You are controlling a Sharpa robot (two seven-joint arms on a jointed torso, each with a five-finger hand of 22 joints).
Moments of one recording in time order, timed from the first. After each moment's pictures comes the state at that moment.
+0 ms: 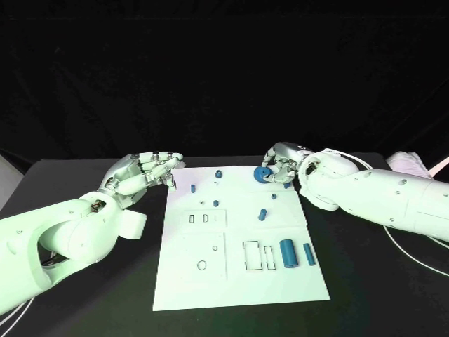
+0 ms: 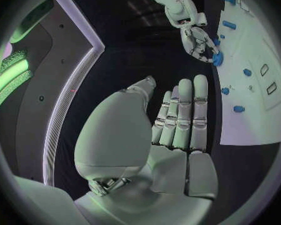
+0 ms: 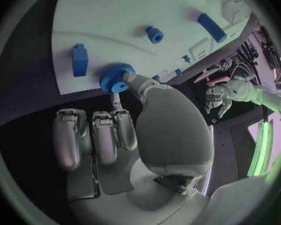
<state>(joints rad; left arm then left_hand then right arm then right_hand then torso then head) 1.20 -0.97 0.00 1.66 -0.06 -0.26 0.44 1.46 -0.17 0.32 0.24 0.09 0.84 0.21 0.26 0.25 1.06 0.14 0.13 0.10 1.04 0.07 0.89 0.67 0.17 0.93 0.17 0.97 0.54 1.37 -0.64 -0.17 1.17 -1.32 -0.36 -0.16 1.33 -0.21 0.51 0.12 0.19 0.92 0.15 0.24 0.42 1.46 0.06 1.46 1.31 1.46 -0.02 1.54 1.31 0.05 1.47 0.09 1.47 1.31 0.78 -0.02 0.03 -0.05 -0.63</state>
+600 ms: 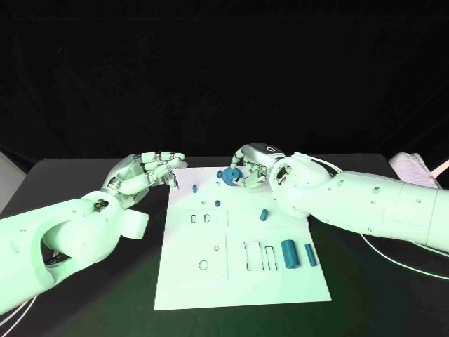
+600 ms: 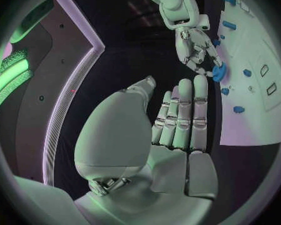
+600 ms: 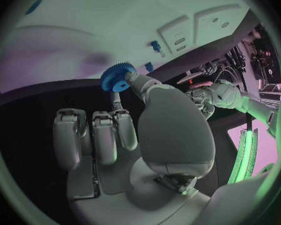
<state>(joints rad) 1.20 -0.97 0.00 1.66 -0.06 -0.26 0.44 1.46 -0.17 0.32 0.24 0.09 0.84 0.21 0.26 0.25 1.06 0.14 0.13 0.10 1.04 0.07 0.89 0.67 0.17 0.93 0.17 0.97 0.54 1.37 -0.54 -0.17 1.26 -1.43 -0.43 -0.18 1.31 -0.22 0.52 0.12 0.19 0.94 0.15 0.24 0.42 1.46 0.06 1.46 1.31 1.46 -0.02 1.54 1.31 0.05 1.46 0.09 1.47 1.31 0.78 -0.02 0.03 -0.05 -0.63</state>
